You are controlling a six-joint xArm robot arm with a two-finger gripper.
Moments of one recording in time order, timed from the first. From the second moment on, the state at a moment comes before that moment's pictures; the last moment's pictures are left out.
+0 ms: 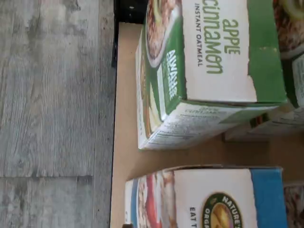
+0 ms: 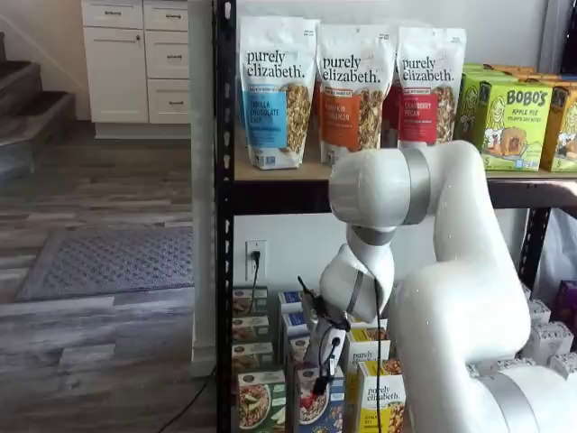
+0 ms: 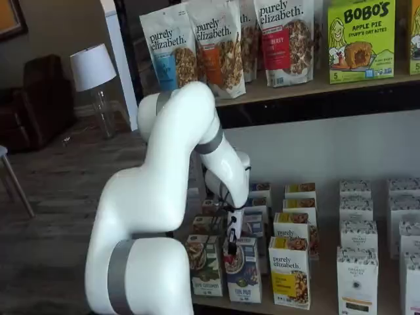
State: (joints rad) arm 0.05 0.93 -1.43 0.58 0.44 -2.02
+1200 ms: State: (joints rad) arm 0.05 0.98 -1.47 0.43 0.47 -1.89
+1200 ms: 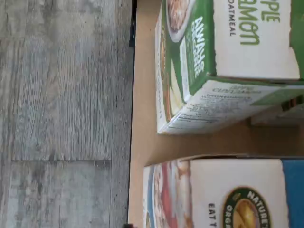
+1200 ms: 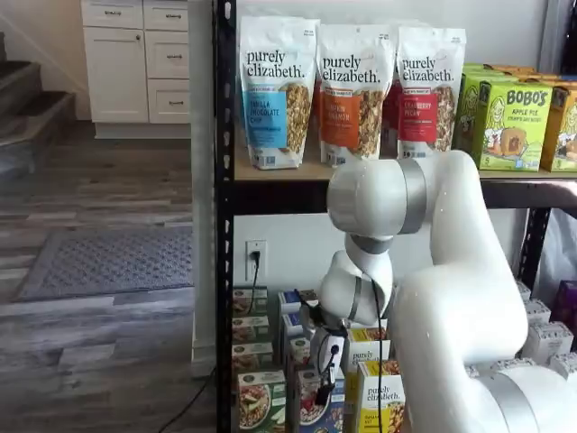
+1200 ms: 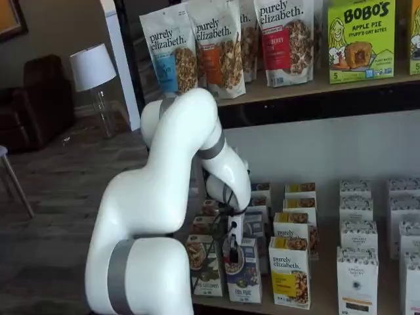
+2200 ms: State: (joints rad) arm 0.05 0.98 -1.46 0.43 0.45 -1.89
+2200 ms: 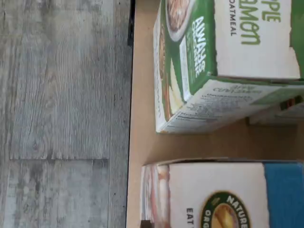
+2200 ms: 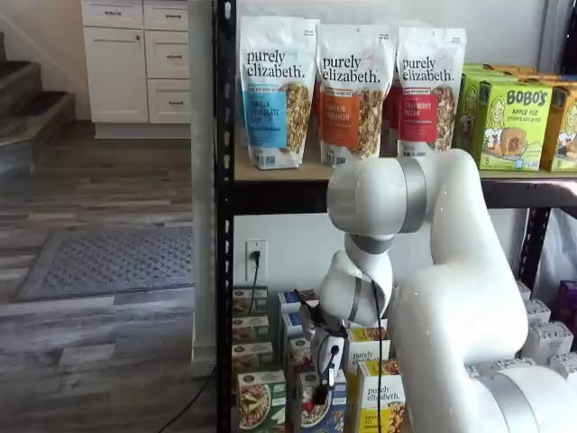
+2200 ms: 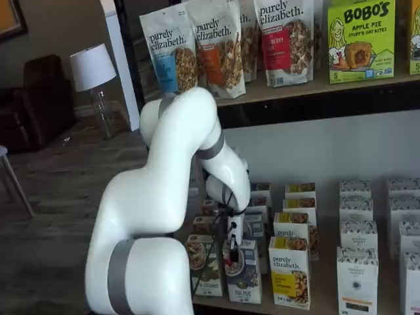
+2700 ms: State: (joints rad) arm 0.04 0.97 -1.45 0.43 0.46 -1.90
